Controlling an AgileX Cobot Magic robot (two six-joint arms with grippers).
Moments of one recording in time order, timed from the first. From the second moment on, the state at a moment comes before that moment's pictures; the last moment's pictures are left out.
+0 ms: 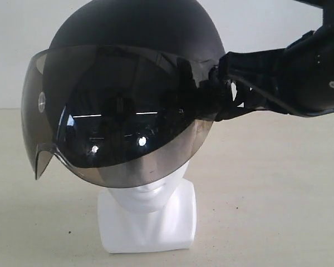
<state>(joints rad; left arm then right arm) -0.05 0.00 0.00 -0.14 0.29 0.04 0.52 1.17 -1.01 -0.36 0.68 0.85</state>
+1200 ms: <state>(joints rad) -0.05 0.00 0.00 -0.14 0.29 0.04 0.50 1.27 -0.99 -0.71 0.83 0.97</state>
